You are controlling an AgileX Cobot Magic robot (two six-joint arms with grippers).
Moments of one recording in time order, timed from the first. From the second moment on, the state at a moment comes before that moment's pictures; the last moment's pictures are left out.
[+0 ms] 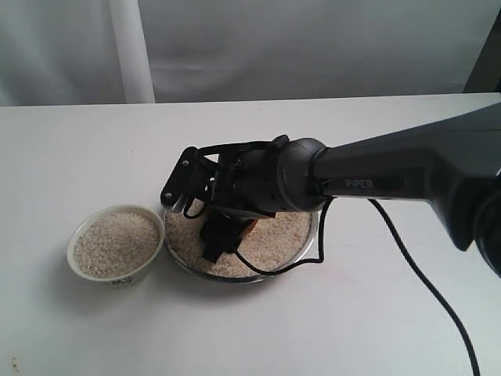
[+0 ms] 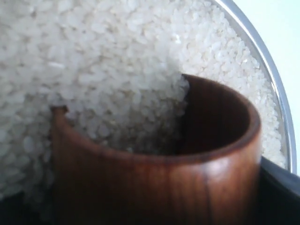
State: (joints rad) left arm -0.06 0.00 0.00 0.04 0.29 -0.12; right arm 0.83 2.19 -1.45 -0.77 0.53 0.28
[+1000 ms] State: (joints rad) left arm -0.06 0.00 0.00 0.04 0.29 -0.12; right arm 0.64 2.03 -1.13 -0.77 -0.25 0.17
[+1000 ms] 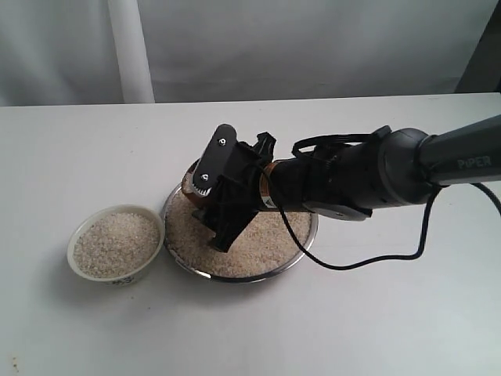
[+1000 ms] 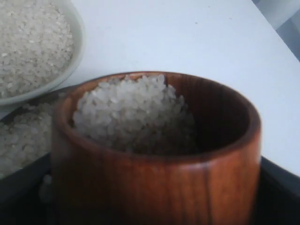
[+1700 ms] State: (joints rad) left arm -0.06 0.00 0.00 0.04 0.29 -0.12; right arm 0.85 1.98 -1.41 -0.76 0.23 -0.09
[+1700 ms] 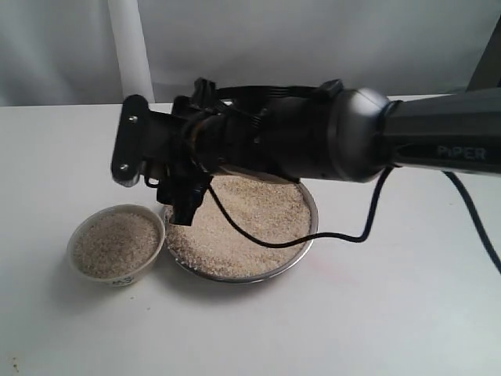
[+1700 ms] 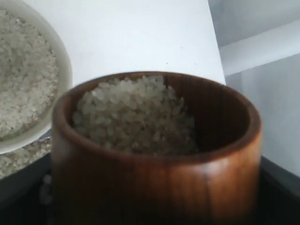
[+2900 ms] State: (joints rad) left arm -0.06 0.00 0.00 0.04 0.29 -0.12; right arm 1.07 2.24 -1.64 -1.19 0.66 -0.31
